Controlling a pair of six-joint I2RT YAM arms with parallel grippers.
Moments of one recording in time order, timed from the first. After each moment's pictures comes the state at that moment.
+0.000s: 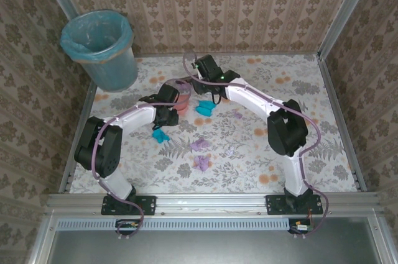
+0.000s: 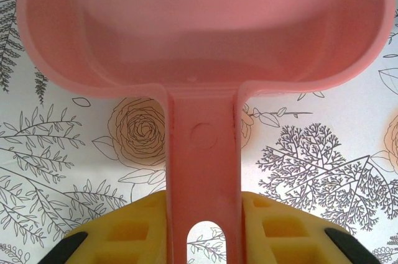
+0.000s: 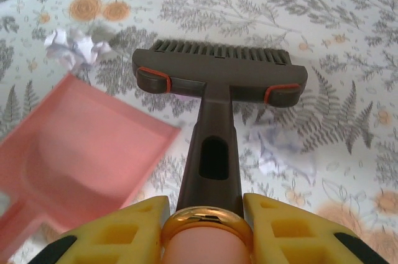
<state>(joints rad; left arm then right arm) -0.50 1.68 1.05 -0.57 -0.09 -0.40 0.62 2.04 1.76 -0.52 0.15 0.18</state>
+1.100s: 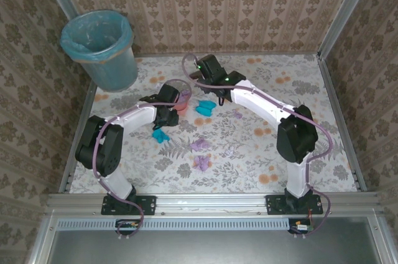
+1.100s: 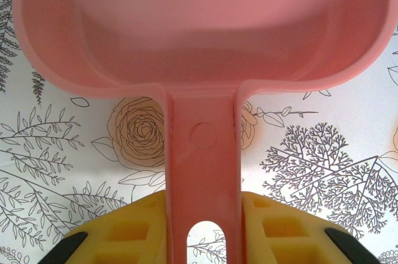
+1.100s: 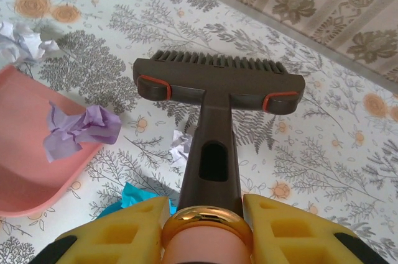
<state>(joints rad) -0.50 1.69 1.06 -0.57 -0.09 -0.40 0.65 1.96 1.75 -0.56 0.36 0.02</state>
